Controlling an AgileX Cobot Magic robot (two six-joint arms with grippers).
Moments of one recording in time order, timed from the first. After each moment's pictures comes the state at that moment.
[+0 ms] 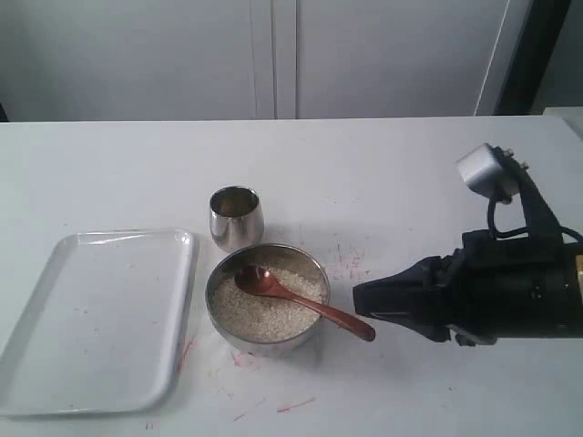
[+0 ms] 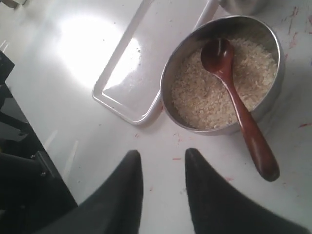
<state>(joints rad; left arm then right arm) -0.13 0.00 0.00 -0.06 -0.10 -0.05 0.07 1.17 -0.51 -1.75 -0.83 1.93</state>
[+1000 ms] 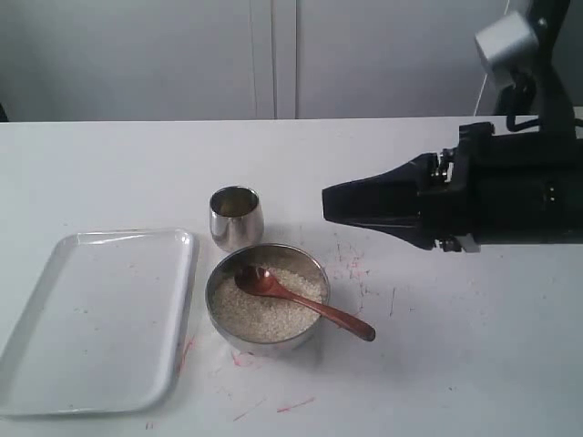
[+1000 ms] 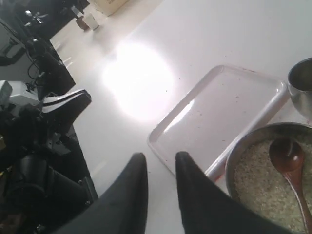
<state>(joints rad) -0.13 0.00 0.00 -0.06 -0.10 -0.05 0.07 1.17 -0.71 -1.67 -1.01 1.85</state>
